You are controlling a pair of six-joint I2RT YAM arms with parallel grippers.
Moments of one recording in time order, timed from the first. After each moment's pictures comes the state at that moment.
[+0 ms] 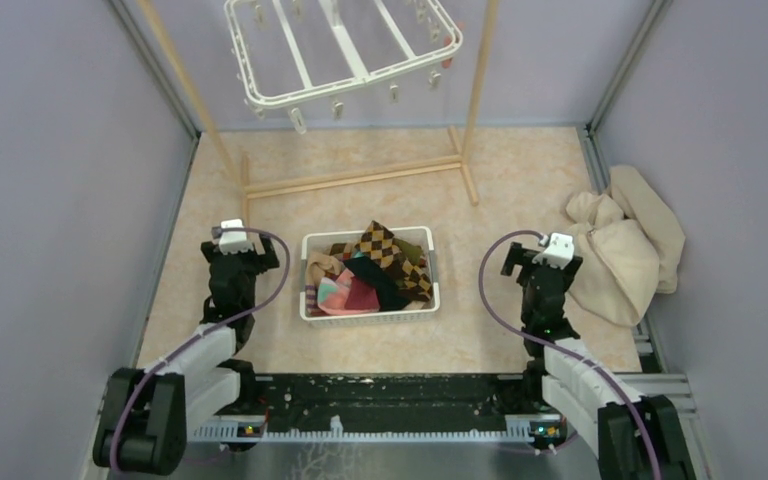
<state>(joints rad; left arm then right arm) -0.14 0.96 0.16 0.66 -0.34 -0.03 0.19 0.81 0.08 0.54 0.43 0.11</state>
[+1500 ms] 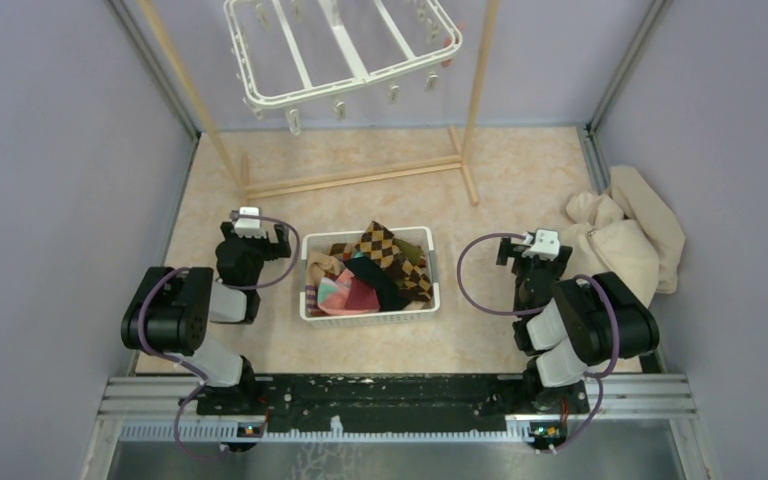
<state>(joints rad) -0.04 1.58 0.26 1.18 0.01 0.02 0.19 1.51 0.02 1.50 0.42 -0.09</state>
